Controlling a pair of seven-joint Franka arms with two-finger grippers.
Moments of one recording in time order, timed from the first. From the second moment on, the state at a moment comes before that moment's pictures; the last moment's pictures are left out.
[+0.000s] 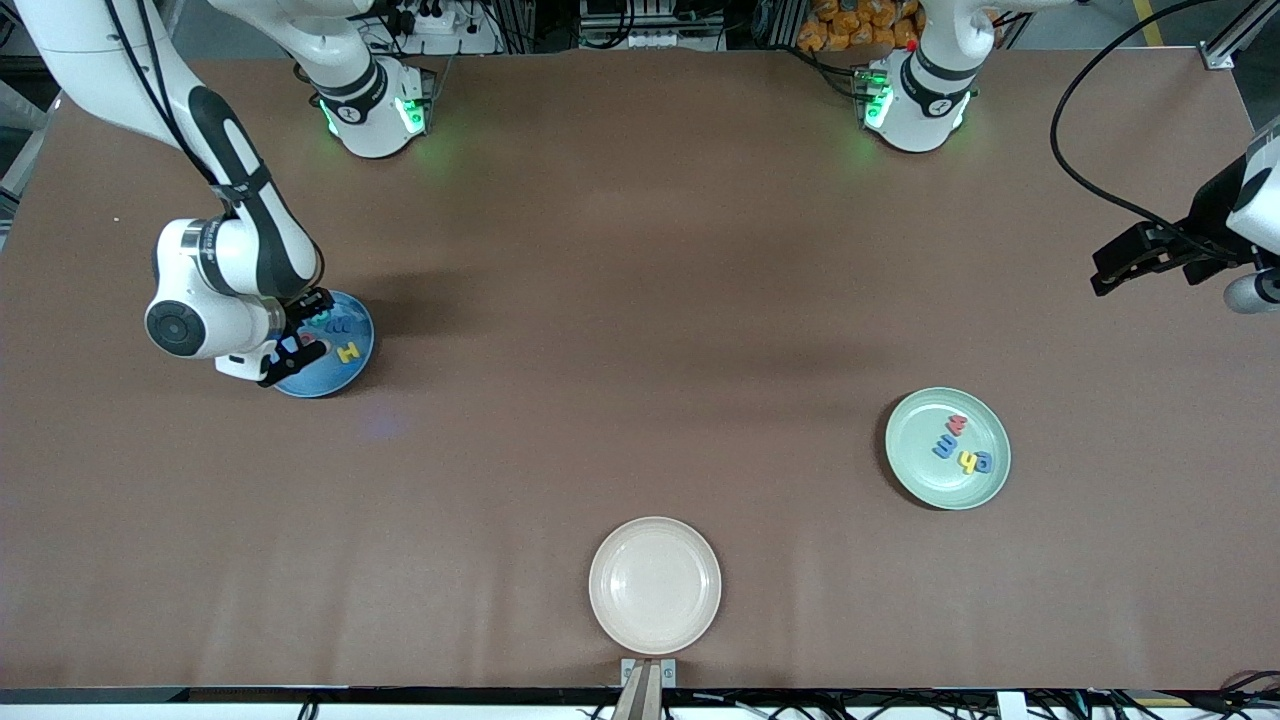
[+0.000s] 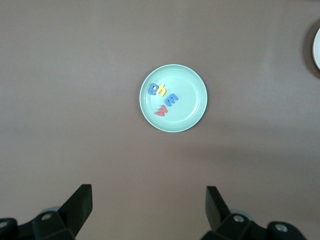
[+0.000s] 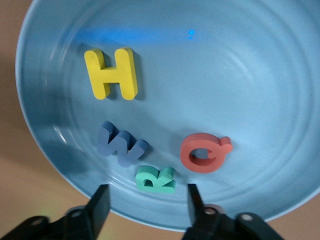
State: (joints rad) left arm -0.13 0.05 0.06 -1.50 0.03 1.58 -0.18; right arm -0.02 0.36 -0.06 -2.24 -0.08 2.15 -0.54
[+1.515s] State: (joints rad) left arm -0.13 0.05 0.06 -1.49 0.03 1.58 -0.12; right arm -0.02 0.16 -0.06 -1.56 -0.02 1.66 -0.32
